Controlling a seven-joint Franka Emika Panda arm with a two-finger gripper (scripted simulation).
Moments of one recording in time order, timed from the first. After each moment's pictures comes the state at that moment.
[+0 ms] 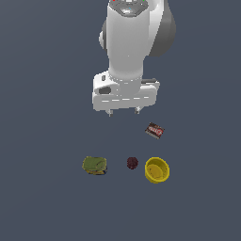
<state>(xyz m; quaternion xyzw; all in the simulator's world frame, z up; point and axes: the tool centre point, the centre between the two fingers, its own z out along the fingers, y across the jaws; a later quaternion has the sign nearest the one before) 0.006 0.012 0.279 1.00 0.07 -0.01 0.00</state>
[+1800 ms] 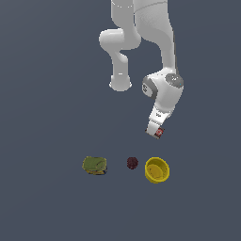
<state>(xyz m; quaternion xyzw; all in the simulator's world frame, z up) -0.091 0.197 0.066 0.89 0.46 0.00 0.00</state>
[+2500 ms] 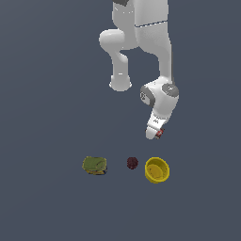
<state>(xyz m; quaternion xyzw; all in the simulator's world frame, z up) -0.093 0.198 0.021 0.88 0.47 0.00 0.00</state>
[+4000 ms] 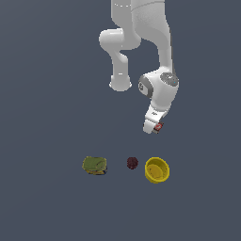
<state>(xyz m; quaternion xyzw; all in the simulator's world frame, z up) -0.100 0.181 0.066 0.88 0.47 0.00 0.00</state>
